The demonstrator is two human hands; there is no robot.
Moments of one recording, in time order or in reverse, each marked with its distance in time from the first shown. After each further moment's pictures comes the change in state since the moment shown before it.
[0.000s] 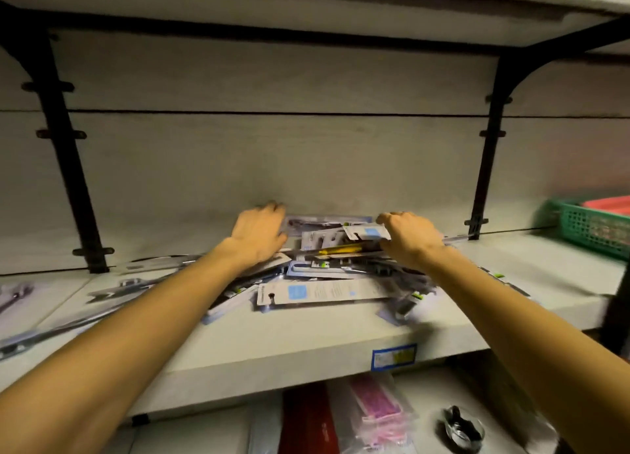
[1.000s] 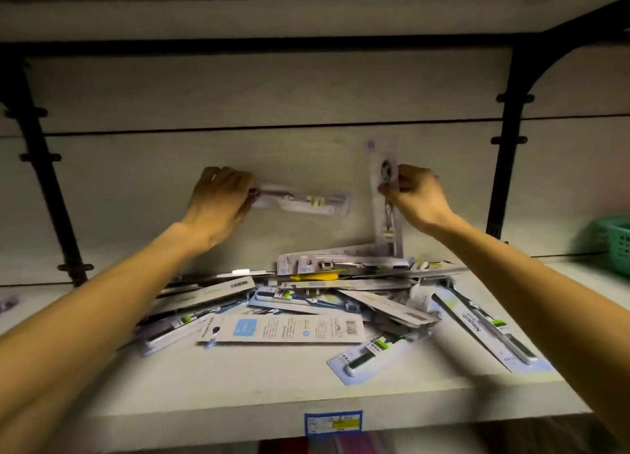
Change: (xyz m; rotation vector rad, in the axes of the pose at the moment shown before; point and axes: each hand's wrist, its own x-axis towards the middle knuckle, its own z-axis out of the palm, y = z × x) left_hand 0.059 -0.003 -0.042 0.181 0.390 0.023; right_hand 0.091 0.099 -0.018 0.984 0.307 -0.050
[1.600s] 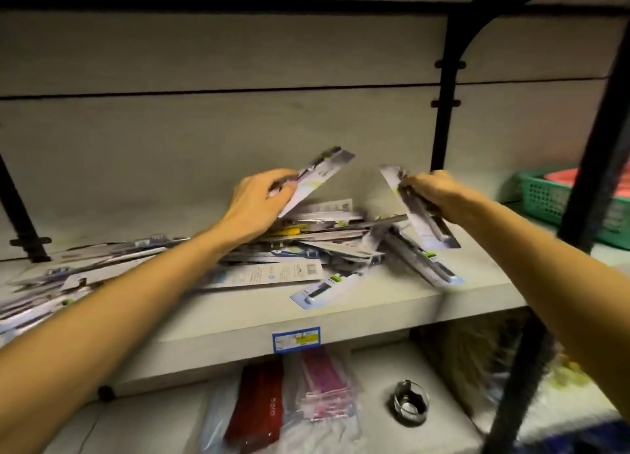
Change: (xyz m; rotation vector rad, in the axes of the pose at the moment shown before) left_hand -0.020 0.135 -0.028 -0.843 -0.098 -0.261; right_hand -0.077 0.030 -0.075 0.081 -0.006 0.700
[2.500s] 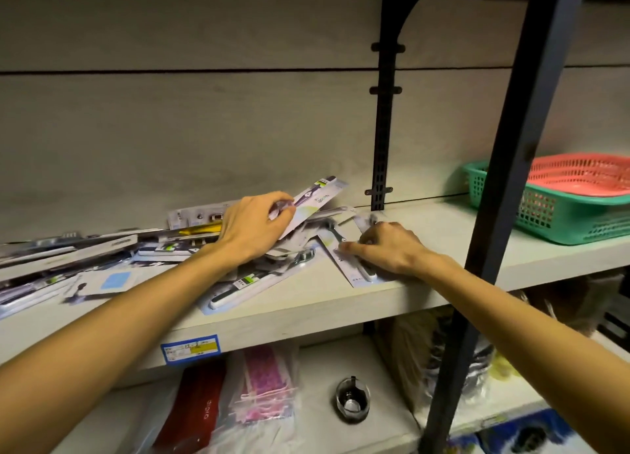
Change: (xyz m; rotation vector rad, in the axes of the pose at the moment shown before) left_hand 0.001 0.068 0.121 0.207 -0.069 -0.032; right_hand -0.009 0.111 -0.037 -0.722 -0.223 -0.307
